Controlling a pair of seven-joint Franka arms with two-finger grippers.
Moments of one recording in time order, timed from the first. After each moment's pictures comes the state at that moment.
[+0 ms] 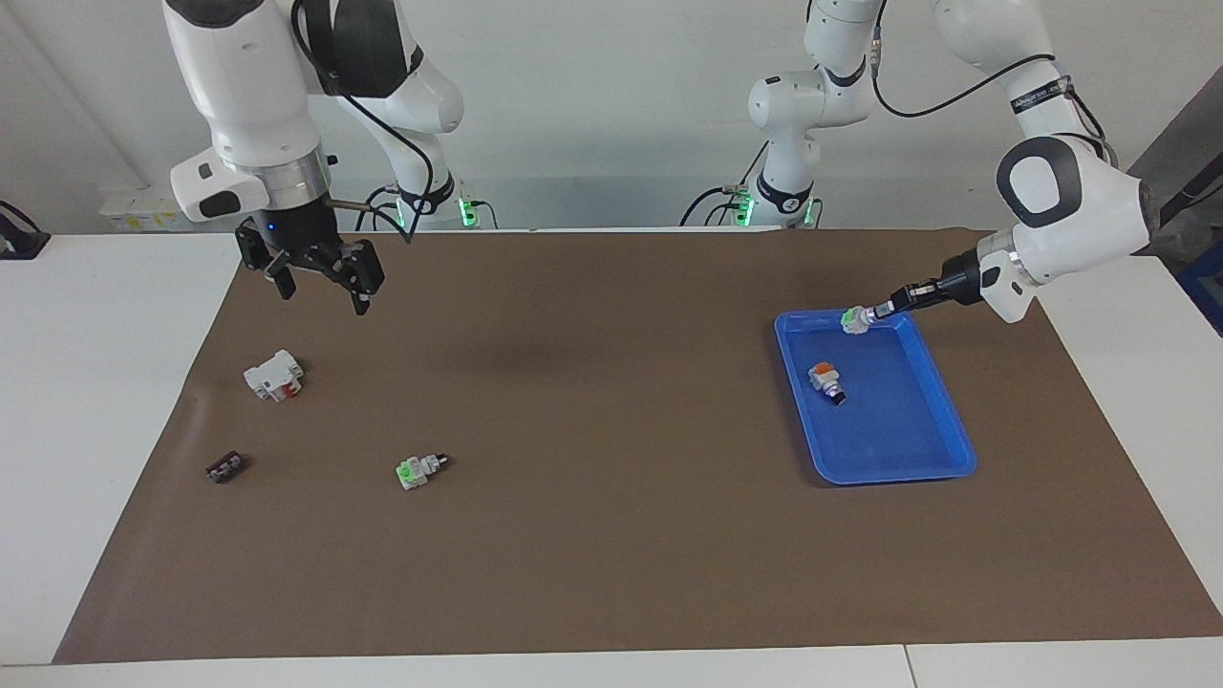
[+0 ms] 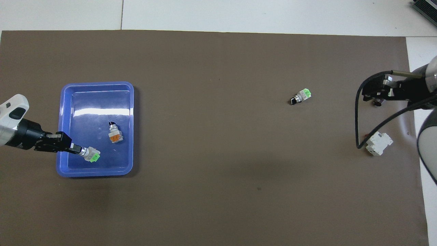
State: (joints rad) left arm 0.04 0.09 0.17 -2.01 -0.44 1.67 0.33; right arm -0.33 0.04 0.45 -1.46 -0.13 1.52 0.38
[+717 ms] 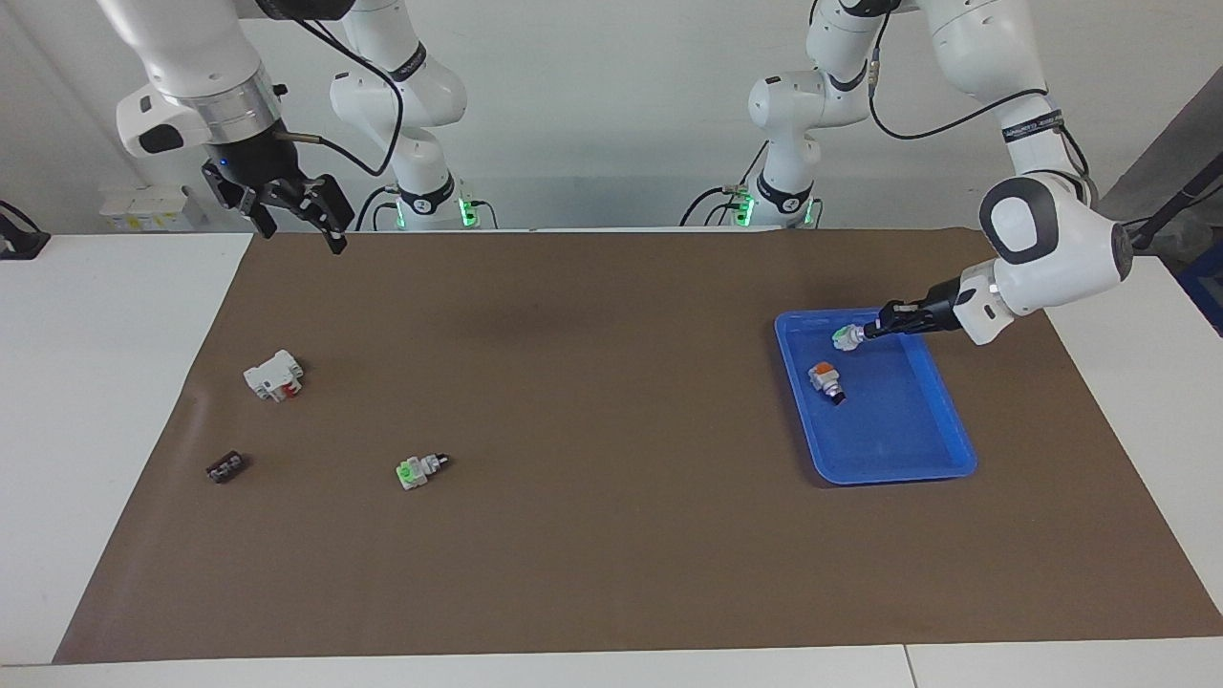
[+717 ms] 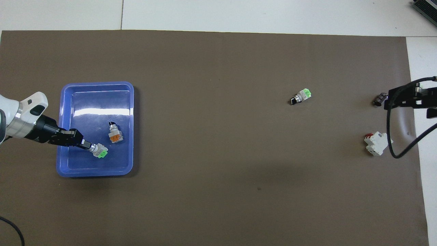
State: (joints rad) left arm 0.03 0.22 0.15 -1.95 -0.44 1.71 0.39; right arm 0.05 0.01 -0.06 -1.47 -0.01 1.48 0.17
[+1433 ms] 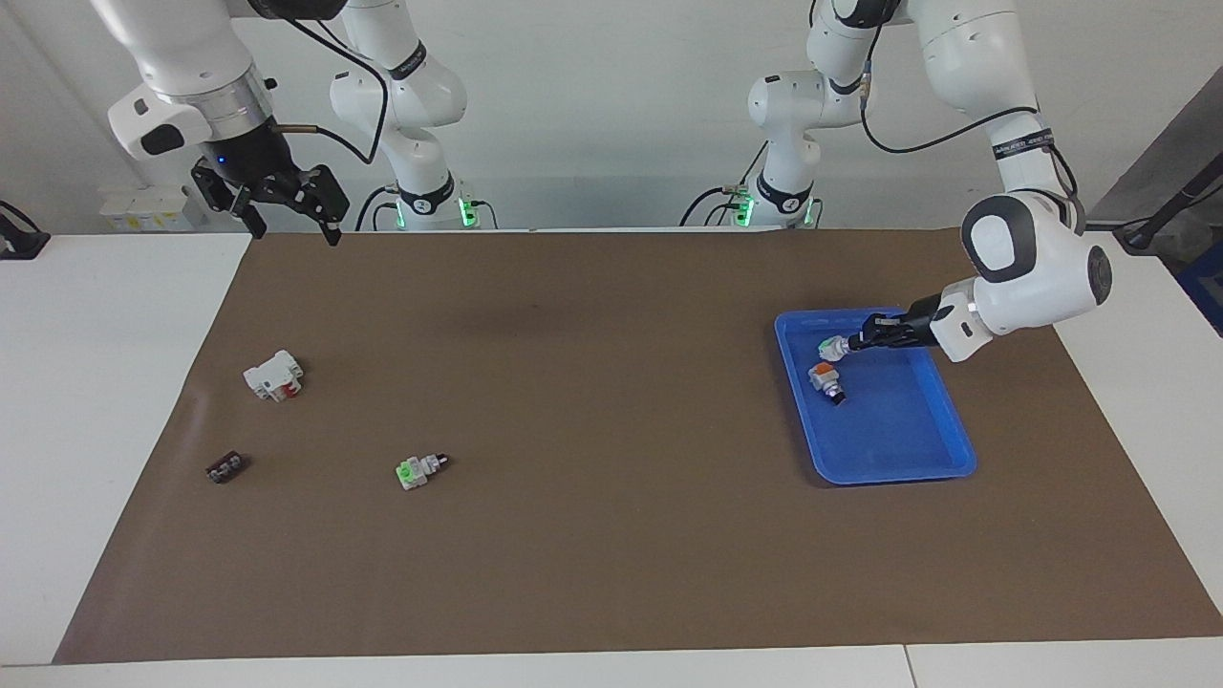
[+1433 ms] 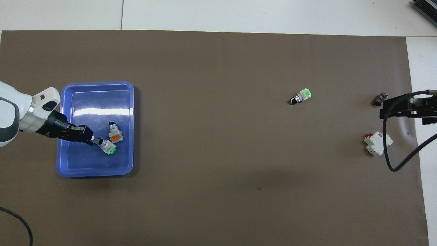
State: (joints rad) left arm -0.01 0.23 0.14 -1.93 -0.44 1.74 0.40; right arm 0.01 -0.03 0.00 -1.53 -0.01 1.48 0.17
